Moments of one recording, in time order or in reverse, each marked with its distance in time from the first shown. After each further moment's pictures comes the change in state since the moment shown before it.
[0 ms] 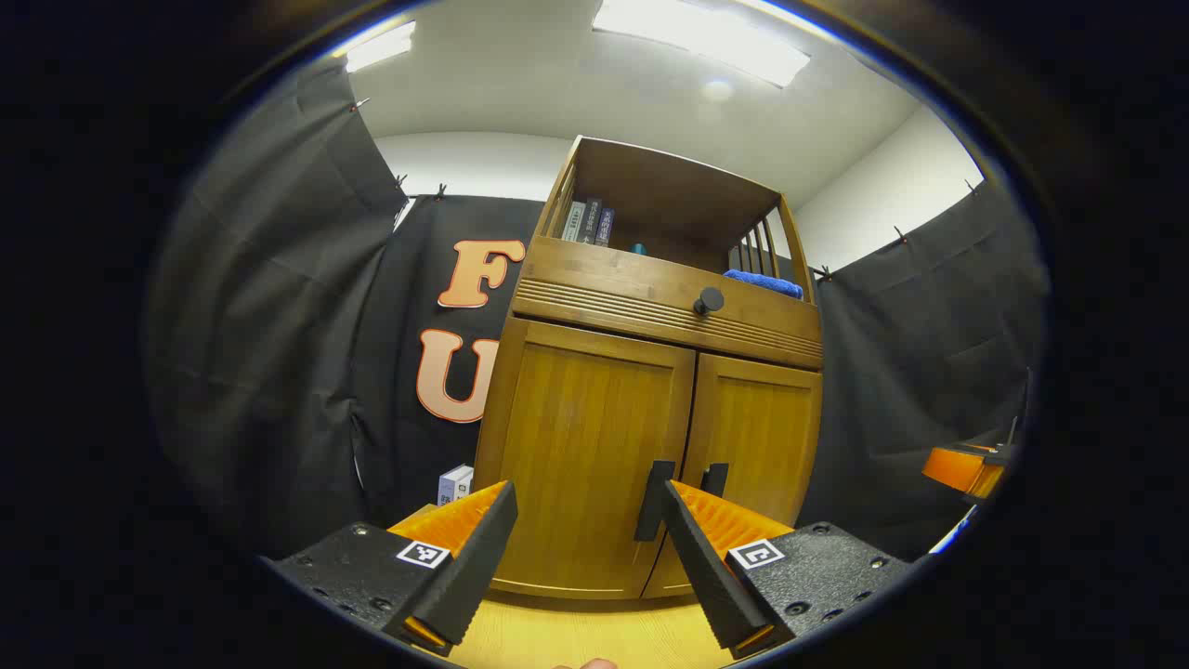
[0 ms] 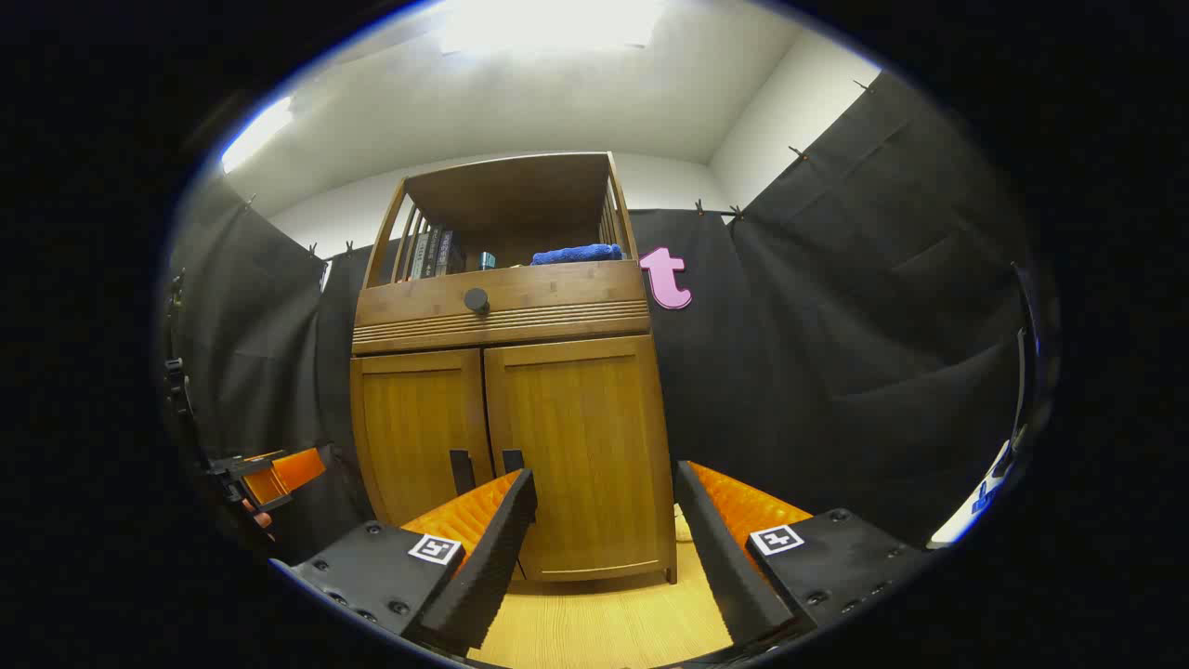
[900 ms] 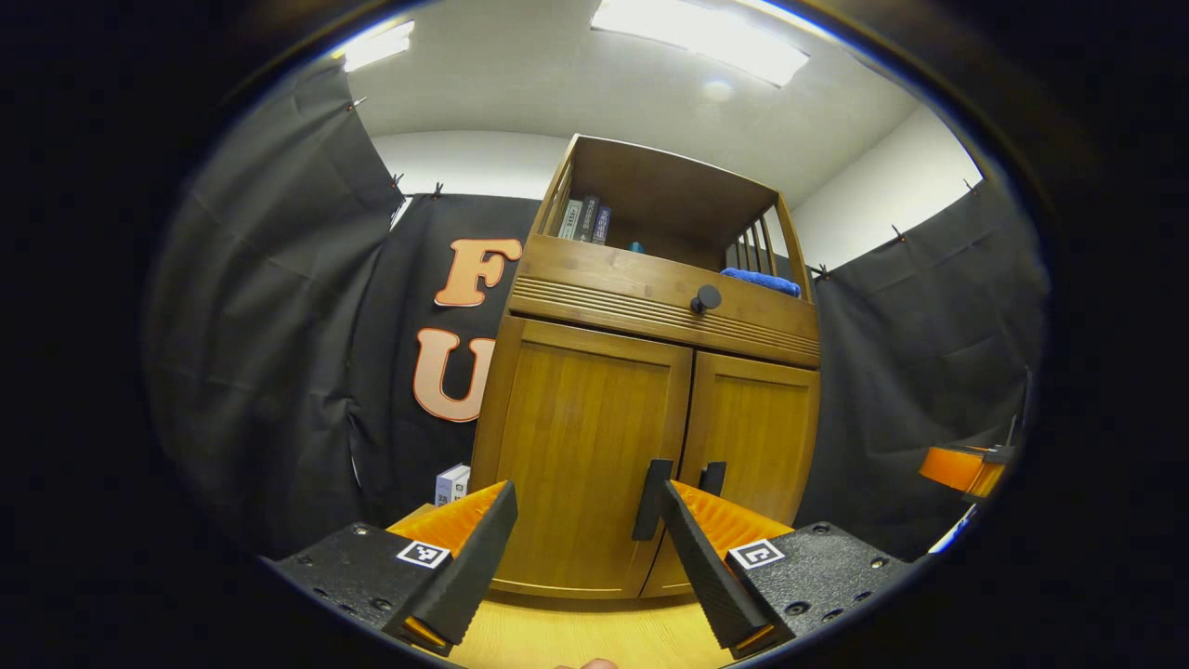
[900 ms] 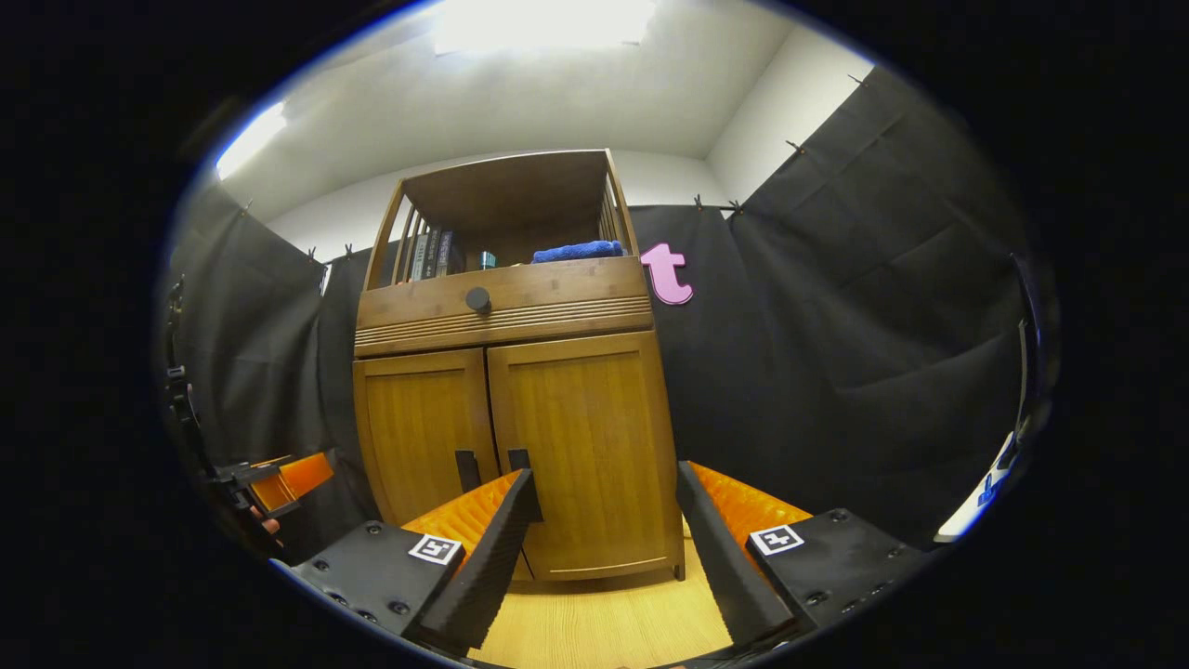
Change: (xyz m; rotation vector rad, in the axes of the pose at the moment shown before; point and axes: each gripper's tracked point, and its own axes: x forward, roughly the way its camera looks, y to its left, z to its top) left arm 0.000 -0.001 -0.001 0.004 0.005 -0.009; right arm 0.000 0.005 -0.007 0.014 0.026 -0.002
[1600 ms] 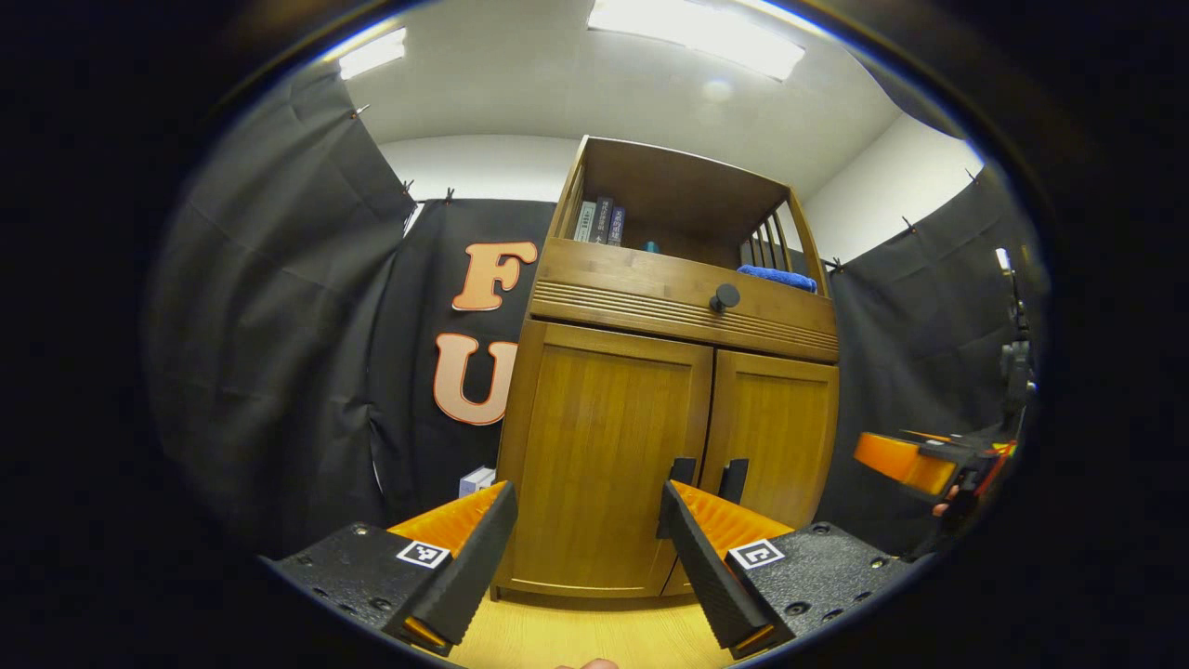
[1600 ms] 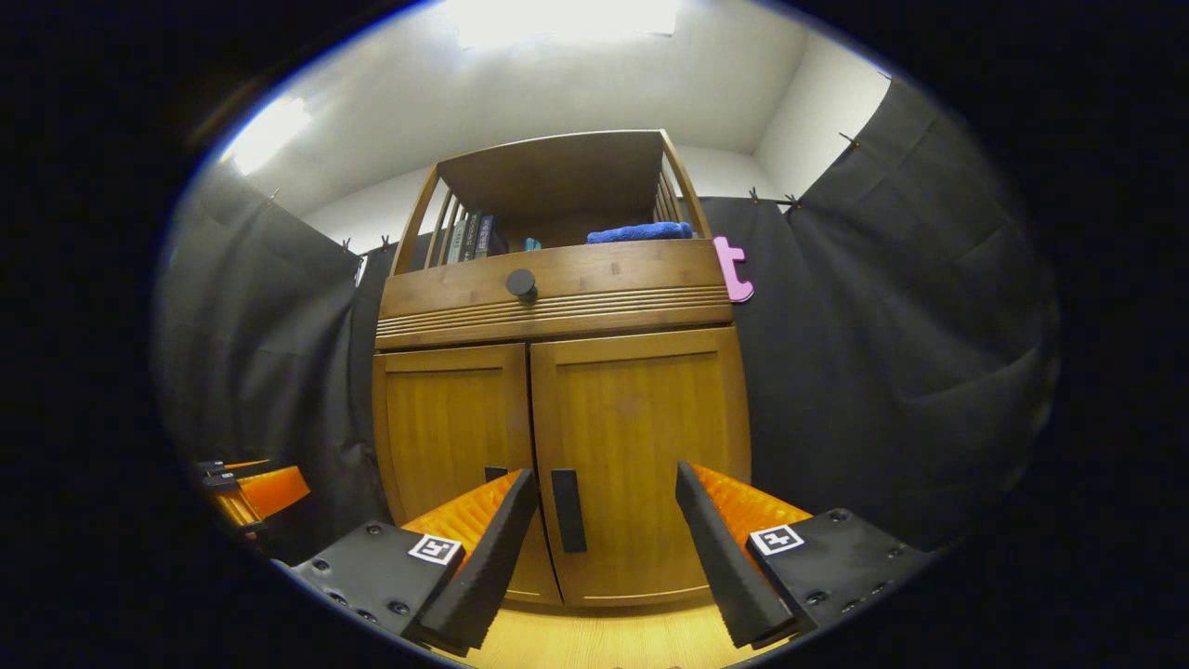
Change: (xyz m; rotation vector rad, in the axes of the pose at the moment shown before) left arm -0.003 0.017 0.005 0.031 0.004 0.055; right arm 0.113 0.072 -0.006 -0.030 -0.013 0.169
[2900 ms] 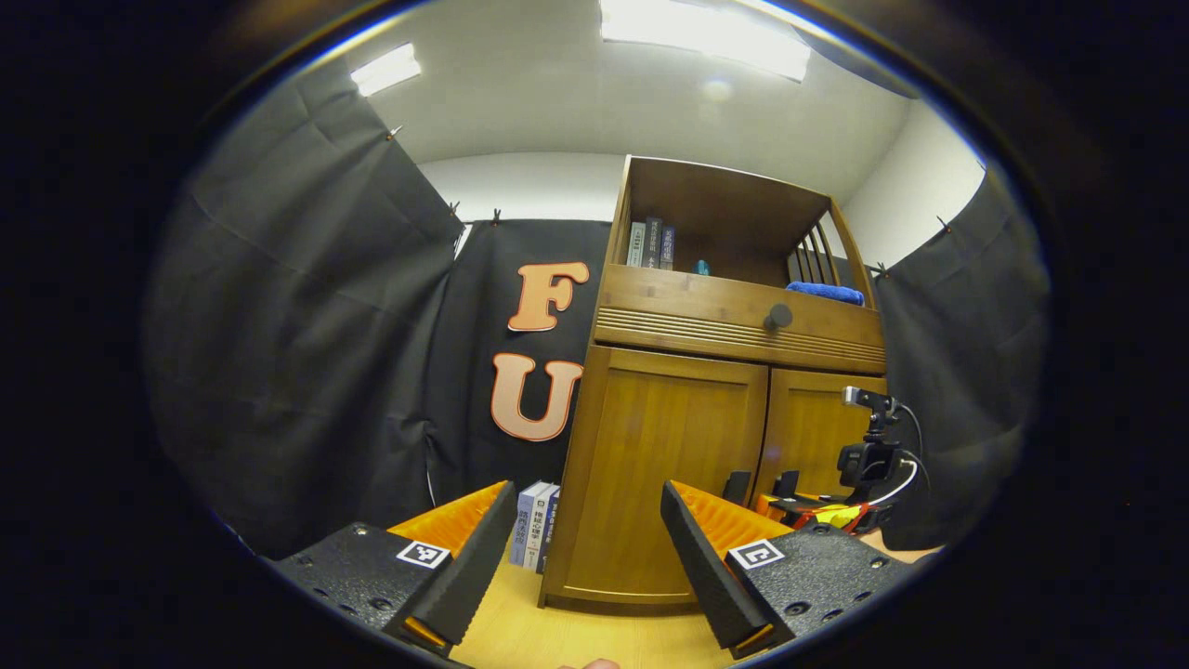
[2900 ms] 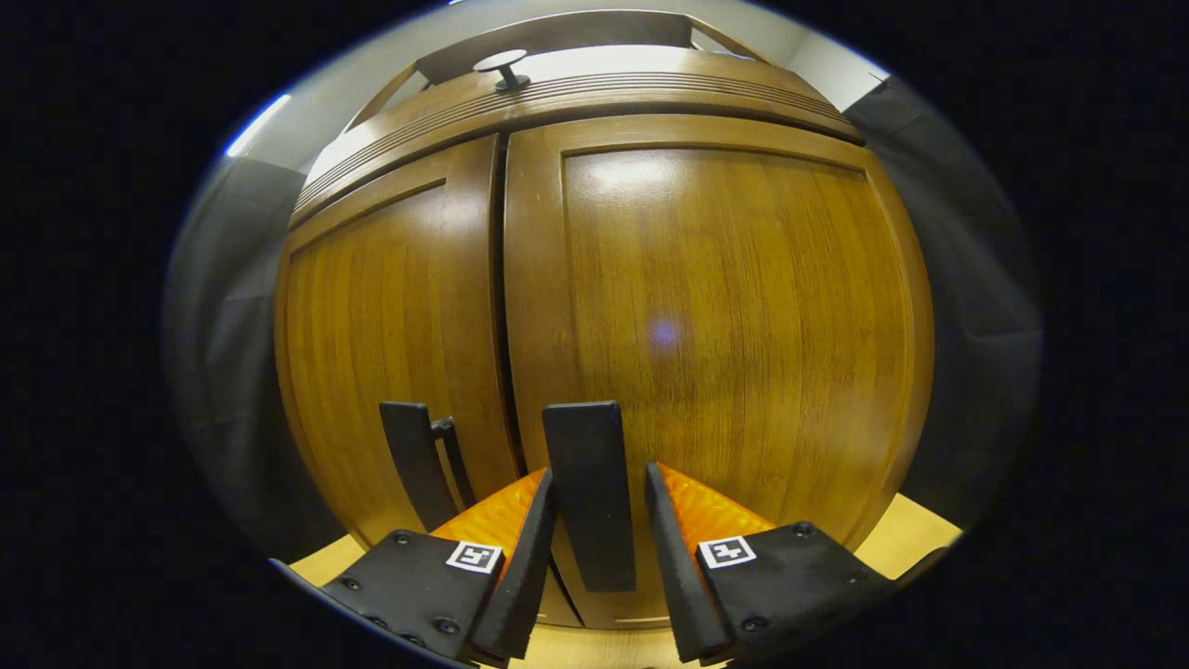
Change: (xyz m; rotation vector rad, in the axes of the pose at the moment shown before) left arm -0.022 0.049 0.021 0.027 -0.047 0.160; right arm 0.174 0.023 -0.138 0.053 0.276 0.037
